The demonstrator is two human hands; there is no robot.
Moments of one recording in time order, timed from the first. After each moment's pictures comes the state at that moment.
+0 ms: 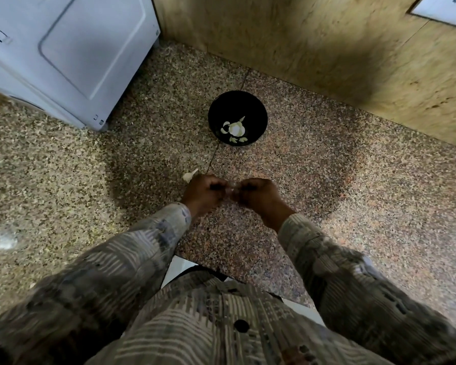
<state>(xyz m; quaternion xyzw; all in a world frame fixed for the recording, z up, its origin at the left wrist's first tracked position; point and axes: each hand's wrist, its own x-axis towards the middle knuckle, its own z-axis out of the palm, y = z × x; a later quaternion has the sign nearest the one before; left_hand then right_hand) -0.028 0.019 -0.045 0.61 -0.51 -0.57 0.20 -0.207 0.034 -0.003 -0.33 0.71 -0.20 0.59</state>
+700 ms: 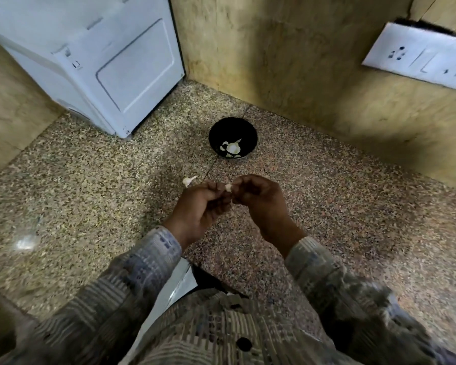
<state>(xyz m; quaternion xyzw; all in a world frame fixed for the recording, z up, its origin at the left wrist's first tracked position) -0.089 0.102 0.099 0.53 -0.14 -0.70 0.46 -0.245 0.089 0.099 -0.41 0.53 -0.41 0.62</state>
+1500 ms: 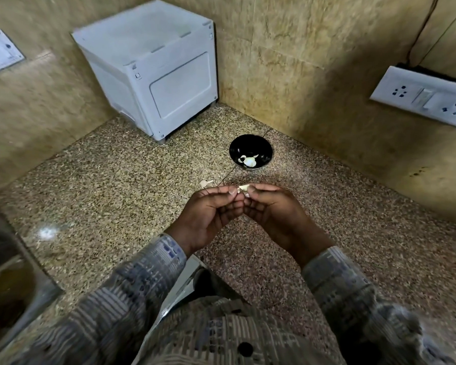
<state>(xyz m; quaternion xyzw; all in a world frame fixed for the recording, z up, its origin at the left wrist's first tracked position) -0.109 0.169 0.146 0.44 -0.16 -0.69 0.55 -0.275 0.119 0.141 -0.30 0.40 -0.35 0.79</state>
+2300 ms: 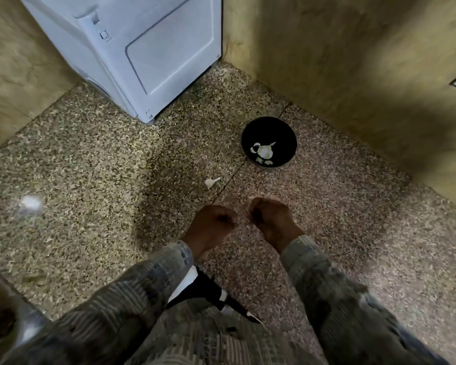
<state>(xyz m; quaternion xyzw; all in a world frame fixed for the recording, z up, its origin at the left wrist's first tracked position) -0.035 0.086 0.000 0.70 -0.41 -0.54 0.22 -0.195 0.022 -0.009 -0.13 0.69 -0.27 0.66</state>
